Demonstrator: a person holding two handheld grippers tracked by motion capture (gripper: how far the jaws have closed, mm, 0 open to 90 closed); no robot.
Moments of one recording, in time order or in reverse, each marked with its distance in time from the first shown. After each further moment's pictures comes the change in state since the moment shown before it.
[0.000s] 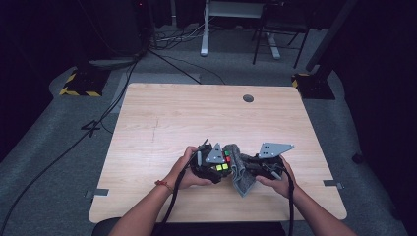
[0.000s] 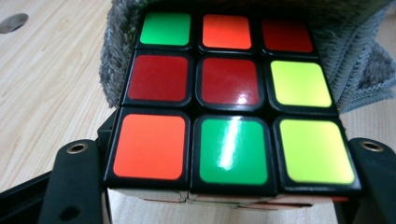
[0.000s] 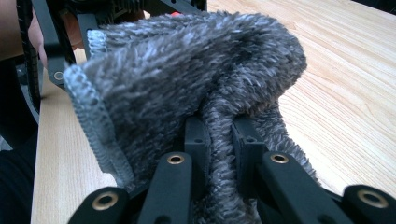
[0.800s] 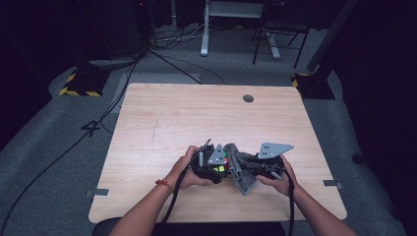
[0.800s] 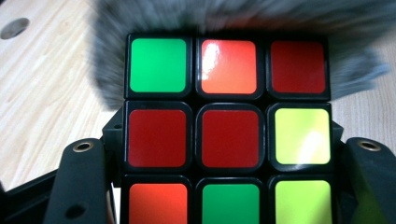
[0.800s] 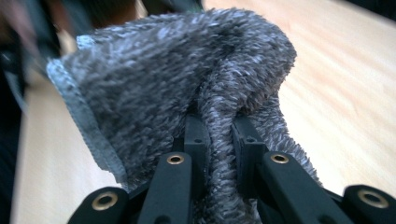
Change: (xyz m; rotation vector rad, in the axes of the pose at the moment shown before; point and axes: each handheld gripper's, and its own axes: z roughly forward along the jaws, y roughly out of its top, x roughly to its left) left arm -0.005 0.004 0.006 0.038 0.000 0.040; right arm 0.002 0.005 -0.002 0.002 -0.014 -0.057
